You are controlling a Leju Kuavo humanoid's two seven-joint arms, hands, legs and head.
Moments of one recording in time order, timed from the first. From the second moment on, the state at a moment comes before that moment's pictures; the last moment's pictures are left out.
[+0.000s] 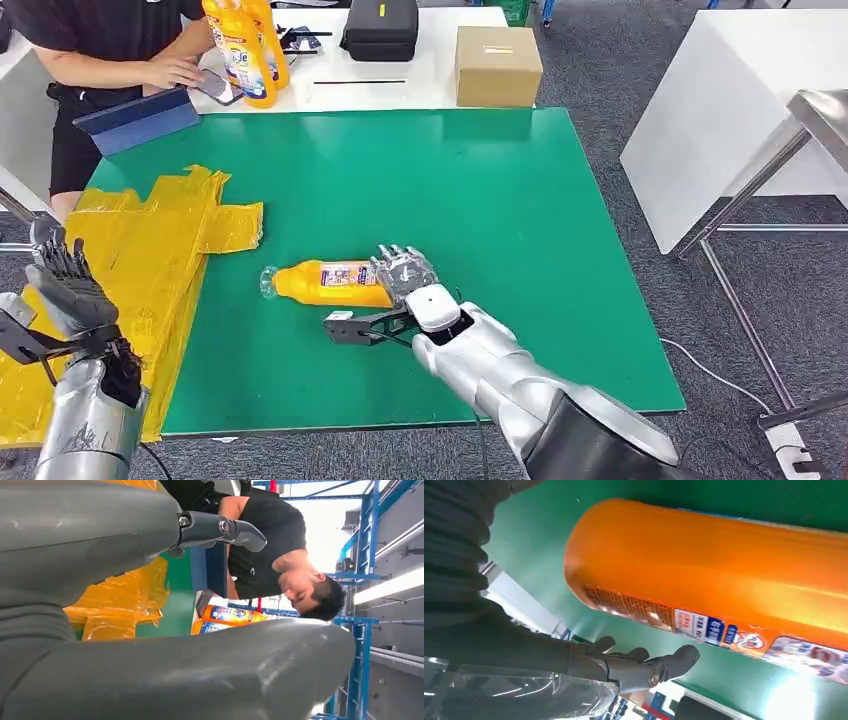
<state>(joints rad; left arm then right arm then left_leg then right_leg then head) -0.41 0.02 0.33 -0.99 0.11 -0.10 -0.61 -0.86 0.36 0.93 -0.31 0.92 -0.12 0.17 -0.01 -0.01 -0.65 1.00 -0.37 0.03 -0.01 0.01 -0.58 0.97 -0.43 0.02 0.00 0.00</state>
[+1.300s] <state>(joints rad) -0.55 0.02 0.29 -0.80 0.10 -0.10 -0.61 -0.86 0.31 0.84 -0.27 1.00 -0.04 0.24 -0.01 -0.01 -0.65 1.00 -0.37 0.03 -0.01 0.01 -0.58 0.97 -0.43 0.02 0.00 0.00</state>
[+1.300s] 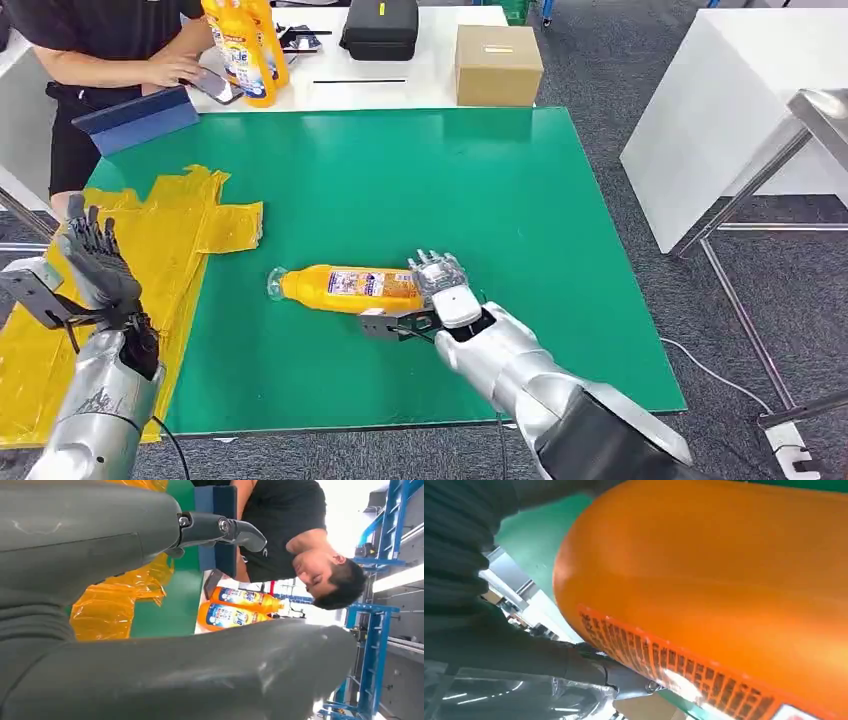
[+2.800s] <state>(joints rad) -0.56 0.04 0.29 -0.77 0.12 -0.10 -0.61 -0.90 0.30 0.68 -0.43 1.06 -0.02 0.12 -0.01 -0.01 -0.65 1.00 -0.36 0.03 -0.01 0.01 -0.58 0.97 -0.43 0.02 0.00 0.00</state>
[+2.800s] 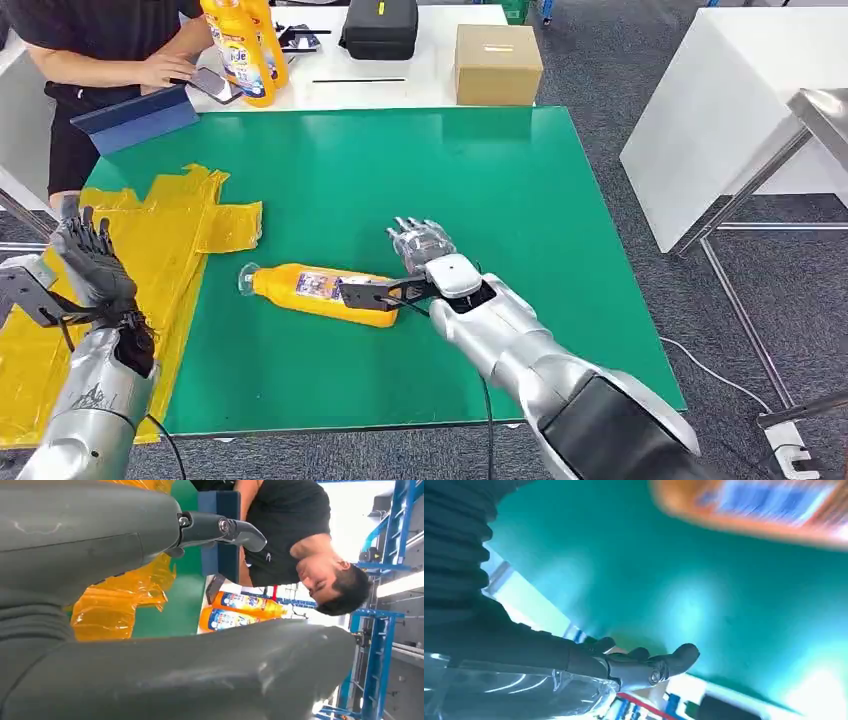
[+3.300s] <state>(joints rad) -0.53 0.05 0.31 -0.79 0.12 -0.10 -0.61 -0.89 0.25 0.62 -0.67 1.00 0.02 0.06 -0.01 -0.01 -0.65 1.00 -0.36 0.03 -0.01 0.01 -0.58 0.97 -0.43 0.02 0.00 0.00</state>
